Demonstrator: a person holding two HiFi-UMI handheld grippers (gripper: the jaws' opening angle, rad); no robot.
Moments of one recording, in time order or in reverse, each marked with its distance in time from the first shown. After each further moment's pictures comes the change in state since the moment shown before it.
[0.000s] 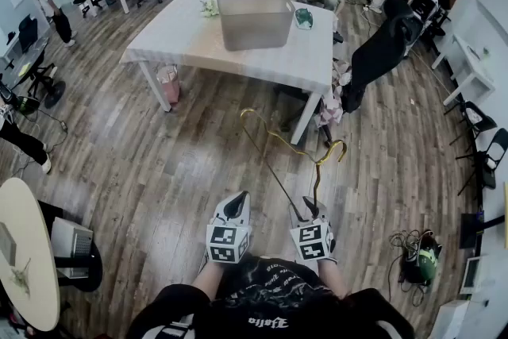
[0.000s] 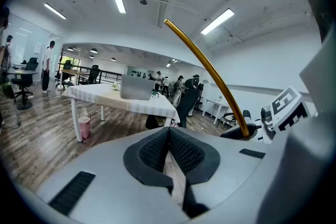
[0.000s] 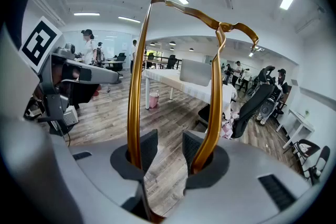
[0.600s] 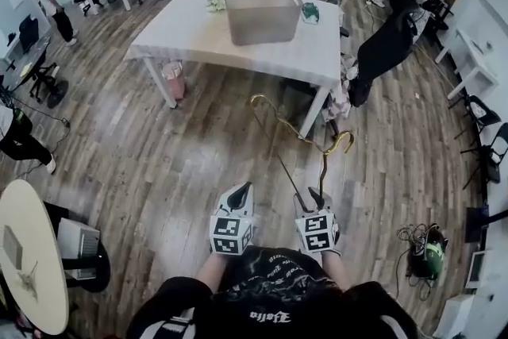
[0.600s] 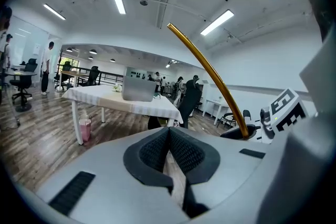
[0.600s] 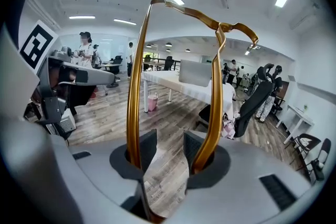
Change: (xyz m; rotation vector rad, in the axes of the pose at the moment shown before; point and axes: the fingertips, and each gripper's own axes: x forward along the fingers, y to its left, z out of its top) left arm -0.003 0.049 0.012 0.016 -0.014 -0.010; right arm 0.030 0.027 0.027 0.054 -0.026 -0.018
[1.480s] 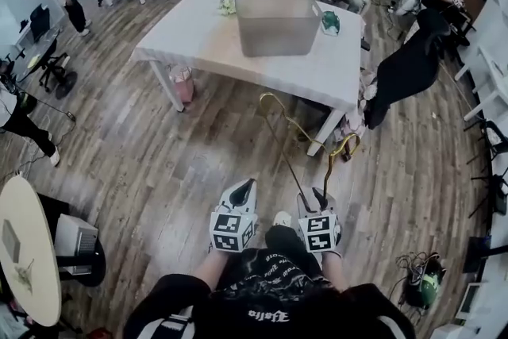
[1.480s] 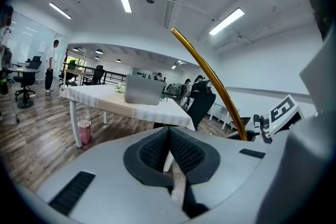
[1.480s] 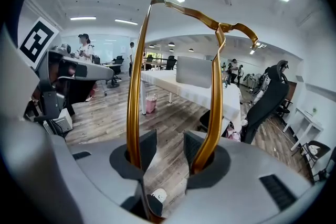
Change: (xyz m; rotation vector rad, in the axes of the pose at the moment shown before) left arm 0.173 0.051 0.048 -0.039 -0.016 0.055; right arm 0.150 -0.108 0.057 -0.012 0.000 0.050
